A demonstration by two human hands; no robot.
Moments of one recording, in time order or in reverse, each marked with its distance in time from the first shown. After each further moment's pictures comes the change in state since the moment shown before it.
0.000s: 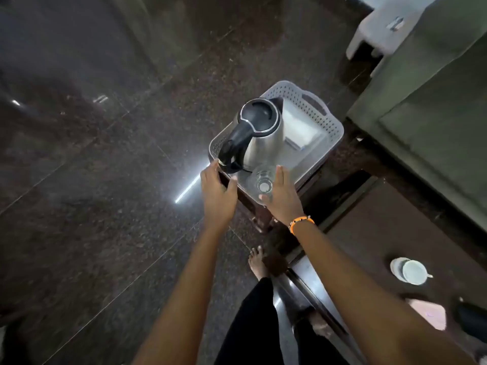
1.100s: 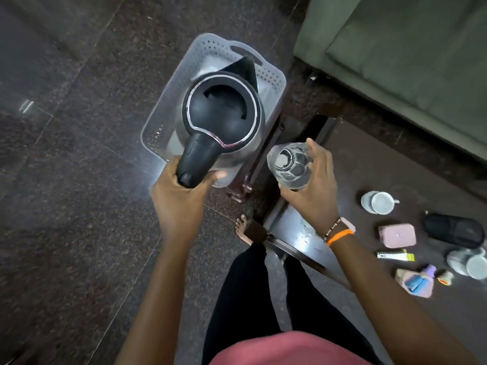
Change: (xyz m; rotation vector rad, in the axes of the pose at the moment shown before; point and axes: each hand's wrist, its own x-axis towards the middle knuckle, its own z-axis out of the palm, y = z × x) left_hand -0.029 0.067 0.014 -0.008 -0.101 0.092; right_hand -0.088 0.087 -0.064 0.320 0.596 0.117
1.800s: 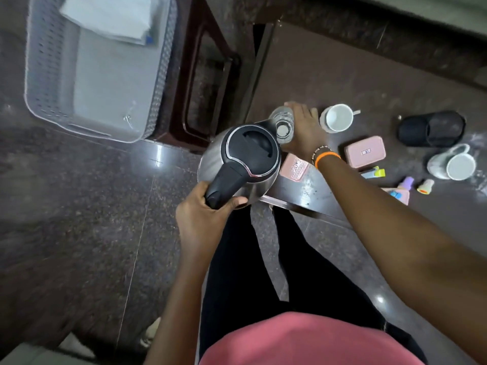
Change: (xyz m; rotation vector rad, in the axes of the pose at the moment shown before) left_hand -0.173 -0.026 0.112 0.431 -0.419 -0.088; right_hand -0.023 0.215 -0.047 -0.400 -0.434 0.209
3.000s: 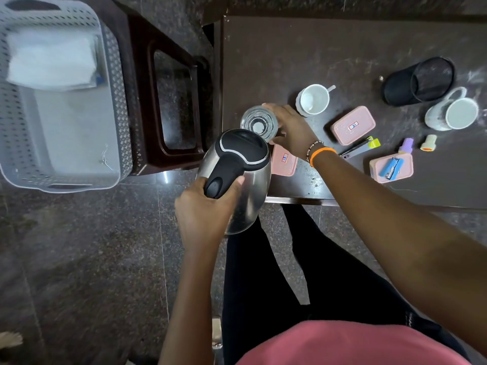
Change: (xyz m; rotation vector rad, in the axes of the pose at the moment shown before) left_hand 0.041 0.029 0.033 0.142 -0.057 0.021; right_hand -0.012 0.031 0.009 0.429 0.047 0.050
